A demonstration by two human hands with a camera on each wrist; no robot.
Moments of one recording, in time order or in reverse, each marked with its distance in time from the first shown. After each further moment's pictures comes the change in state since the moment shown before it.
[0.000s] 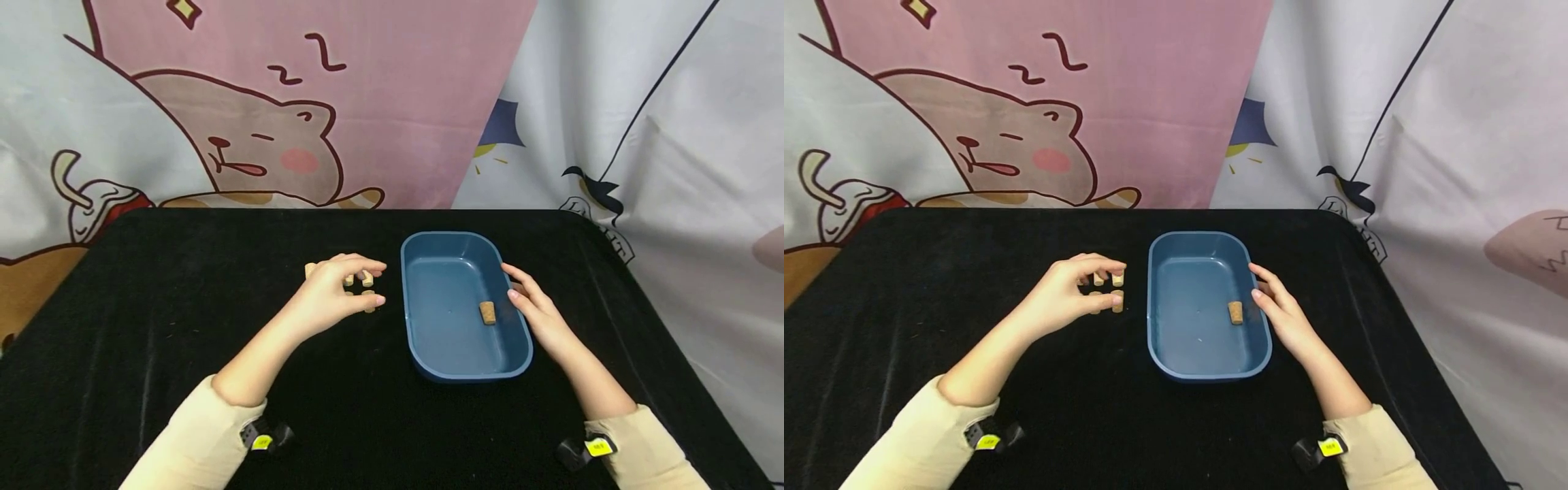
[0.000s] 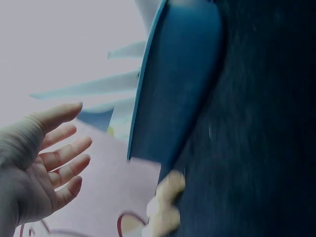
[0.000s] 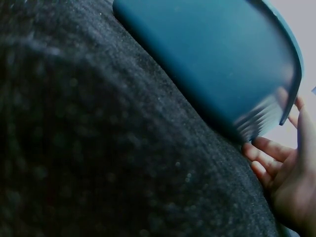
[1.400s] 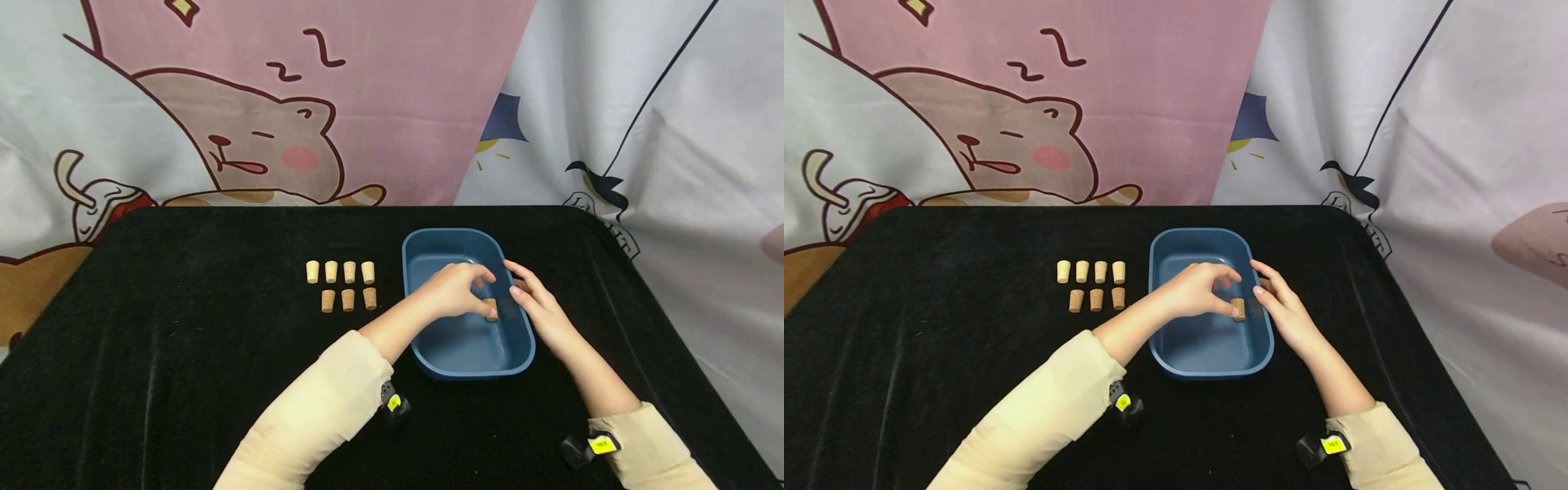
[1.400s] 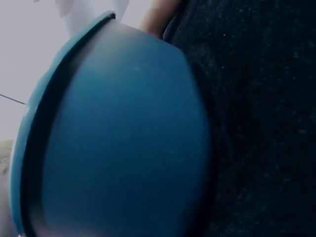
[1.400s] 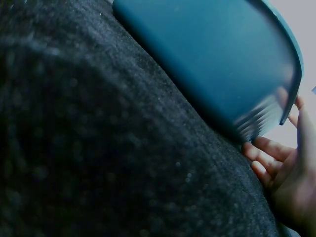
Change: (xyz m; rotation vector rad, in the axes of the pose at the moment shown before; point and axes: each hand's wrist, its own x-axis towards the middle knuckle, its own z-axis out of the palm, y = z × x) left_hand 0.102 0.043 0.122 0.076 -0.399 -0.121; right_hand 0.001 0.000 0.000 -0.017 -0.006 -0.017
